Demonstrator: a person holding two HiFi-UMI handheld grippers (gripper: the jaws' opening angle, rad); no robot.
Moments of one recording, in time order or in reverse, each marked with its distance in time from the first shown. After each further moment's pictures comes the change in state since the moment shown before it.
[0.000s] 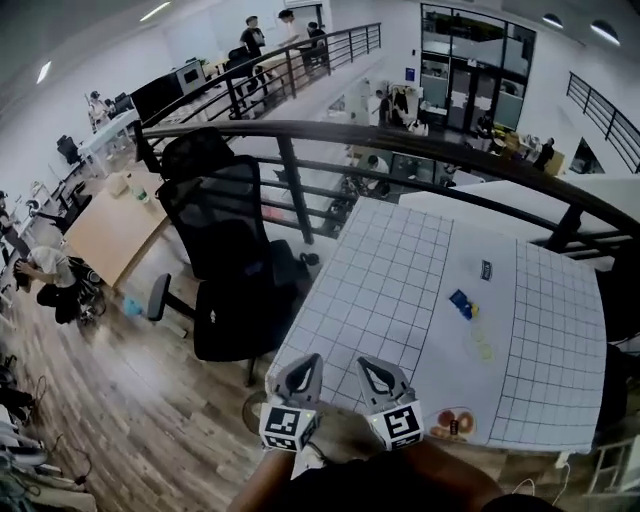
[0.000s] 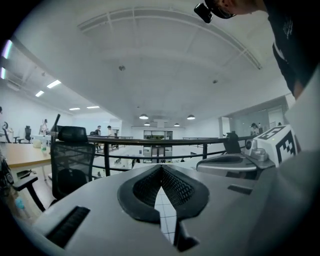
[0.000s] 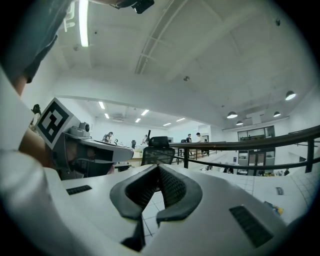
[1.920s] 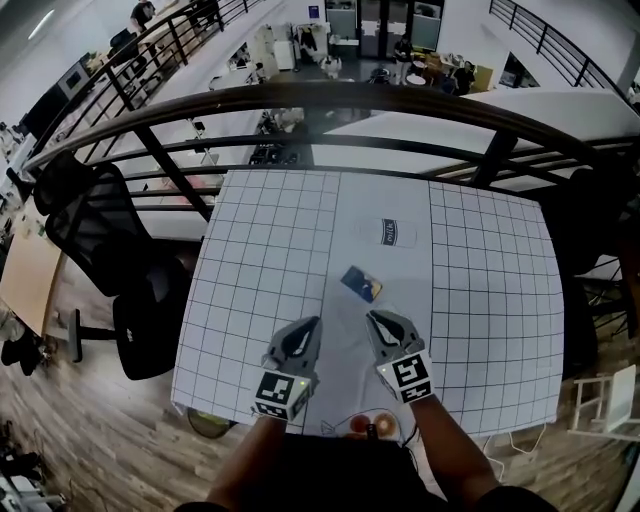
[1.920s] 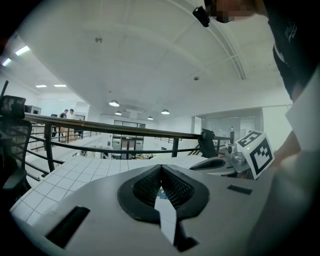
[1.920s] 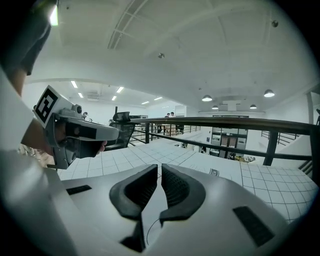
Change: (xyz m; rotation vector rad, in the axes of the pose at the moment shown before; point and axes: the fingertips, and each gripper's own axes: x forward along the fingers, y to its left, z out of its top) left arm 0.264 -0.216 -0.028 -0.027 0.079 -0.364; right arm -0.104 -0.330 -0.106 0.030 0.285 -0.239
